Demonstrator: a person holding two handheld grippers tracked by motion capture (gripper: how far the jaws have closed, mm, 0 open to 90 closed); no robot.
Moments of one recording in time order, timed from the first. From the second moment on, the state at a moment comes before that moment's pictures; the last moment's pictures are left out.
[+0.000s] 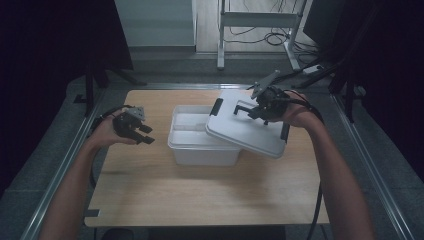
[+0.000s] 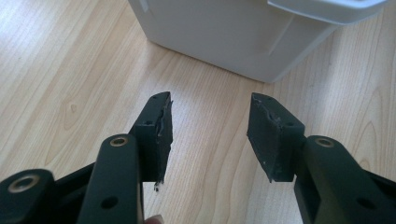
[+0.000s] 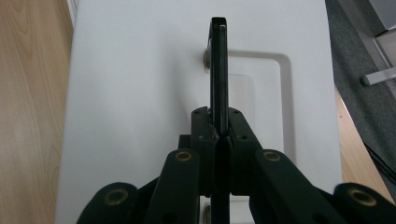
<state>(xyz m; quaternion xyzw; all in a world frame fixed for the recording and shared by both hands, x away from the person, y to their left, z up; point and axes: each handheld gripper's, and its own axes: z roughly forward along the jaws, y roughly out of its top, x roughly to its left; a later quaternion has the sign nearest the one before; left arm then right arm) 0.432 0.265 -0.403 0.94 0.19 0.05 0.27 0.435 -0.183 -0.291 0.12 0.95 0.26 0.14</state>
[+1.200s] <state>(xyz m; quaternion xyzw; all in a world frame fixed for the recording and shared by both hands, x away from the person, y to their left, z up) 0.431 0.264 -0.415 0.94 0.19 0.04 0.27 0.451 -0.124 -0.300 0.06 0.95 0.27 0.13</state>
